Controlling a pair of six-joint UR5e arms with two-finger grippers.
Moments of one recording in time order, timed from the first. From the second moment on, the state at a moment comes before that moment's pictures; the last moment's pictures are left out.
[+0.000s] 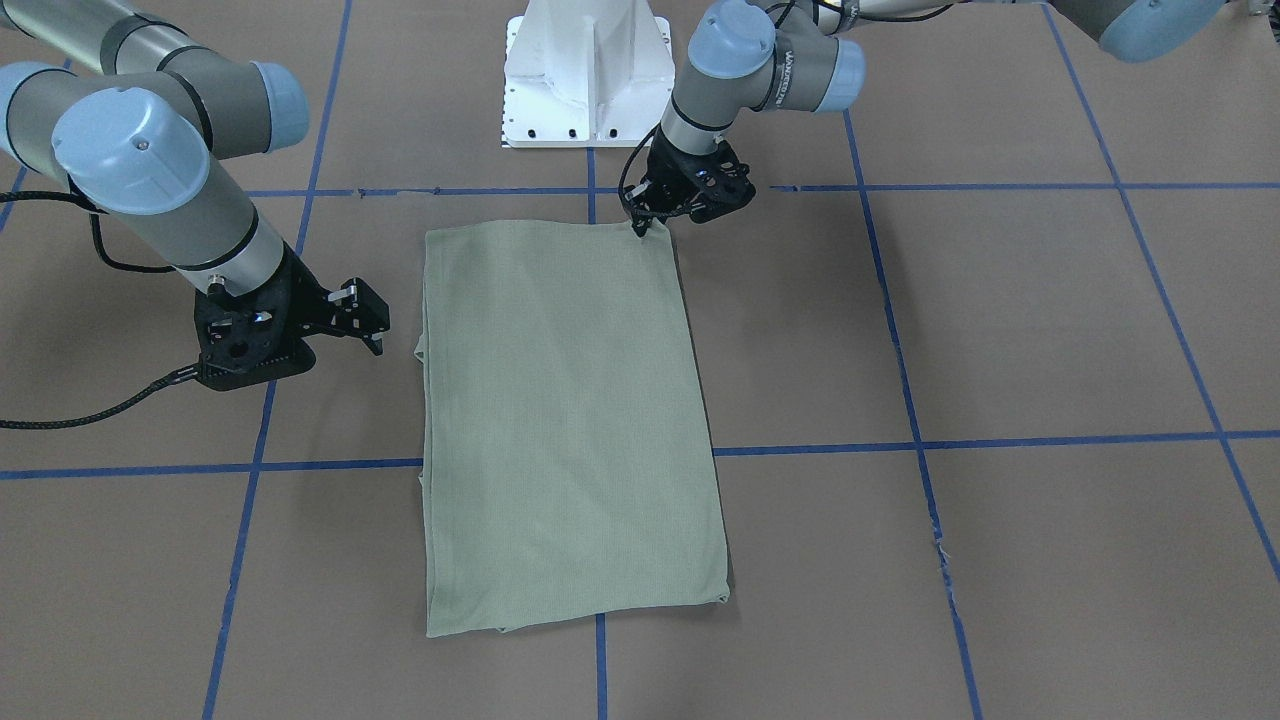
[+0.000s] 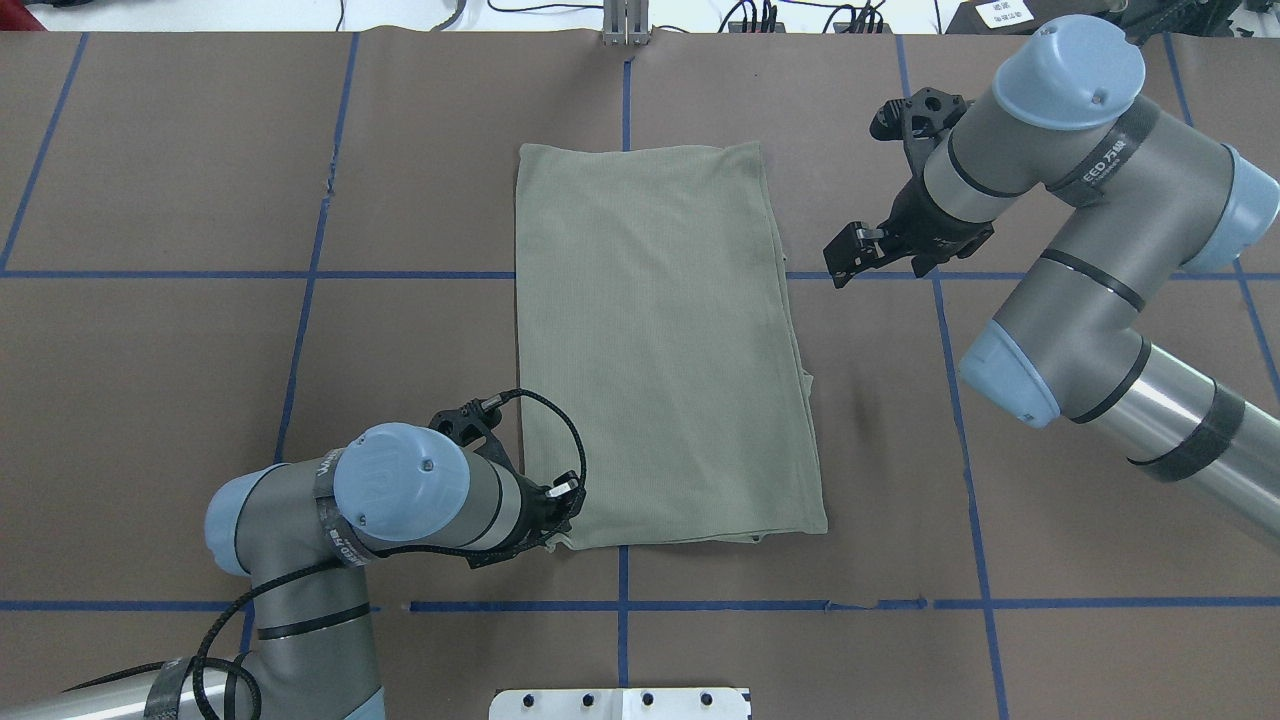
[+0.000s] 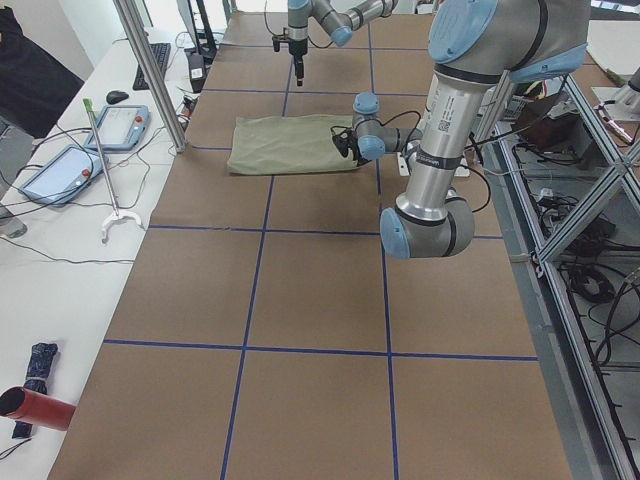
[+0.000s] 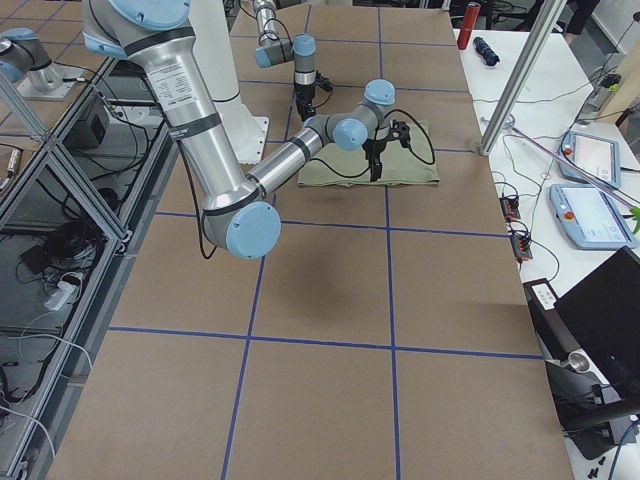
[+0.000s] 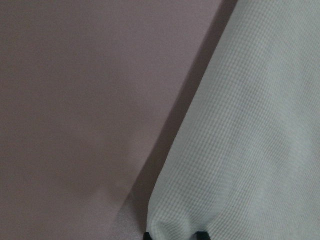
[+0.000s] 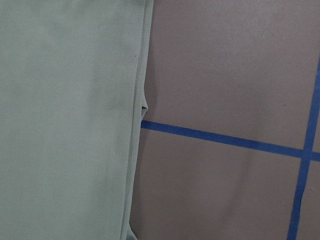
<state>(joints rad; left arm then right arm) -0.30 -2.05 -1.77 -1.91 -1.80 -1.94 0.85 -1.12 1.75 -1.49 2.14 0.79</state>
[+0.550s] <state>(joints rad) -0.29 -2.04 -1.78 -1.90 -1.79 -1.93 0.84 -1.12 1.75 -1.49 2.14 0.79</state>
